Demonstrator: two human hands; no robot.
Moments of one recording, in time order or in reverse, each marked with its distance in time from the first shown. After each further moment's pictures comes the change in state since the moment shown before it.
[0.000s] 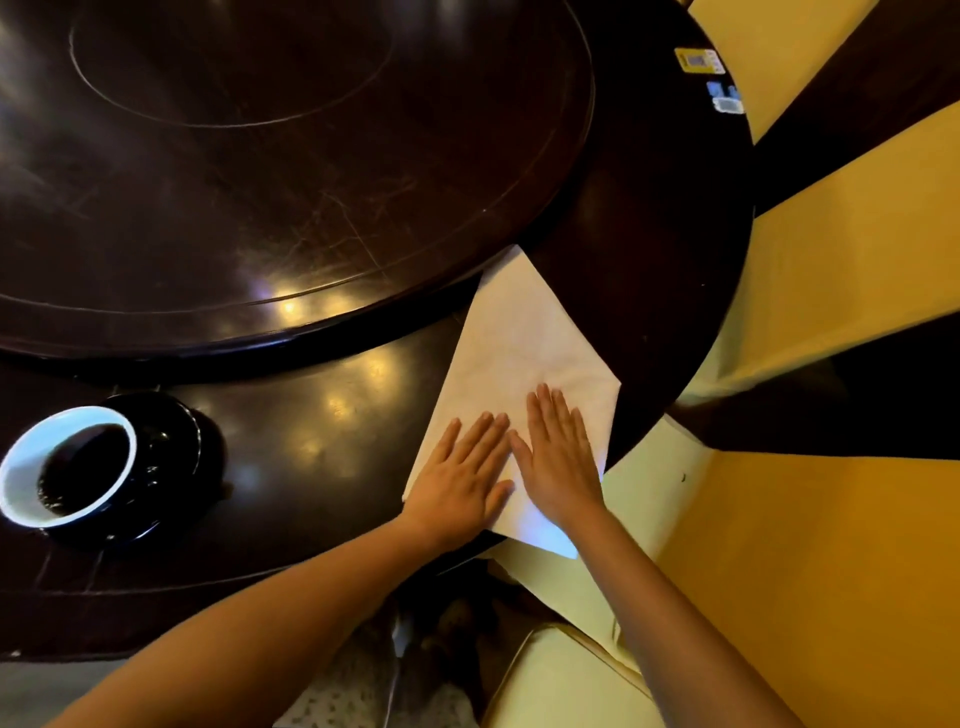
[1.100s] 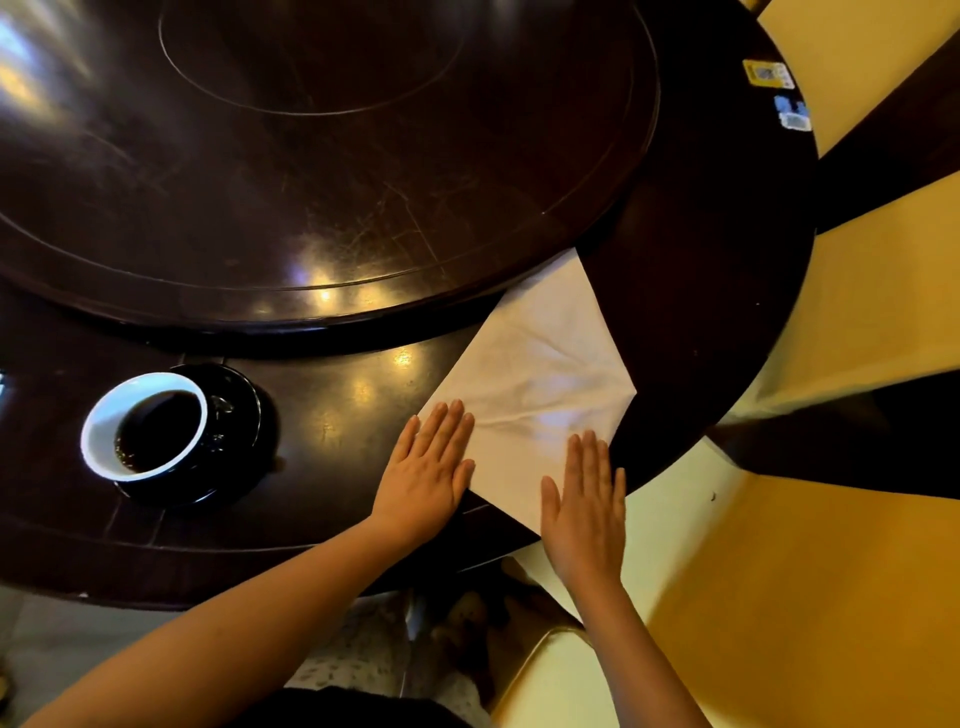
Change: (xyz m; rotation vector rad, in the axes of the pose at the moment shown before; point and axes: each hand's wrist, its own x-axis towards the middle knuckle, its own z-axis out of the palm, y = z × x) left_hand -0.049 -0.059 0.013 -0.010 0.159 -0.302; right_hand -0.049 -0.033 0.025 -0.087 0.100 0.219
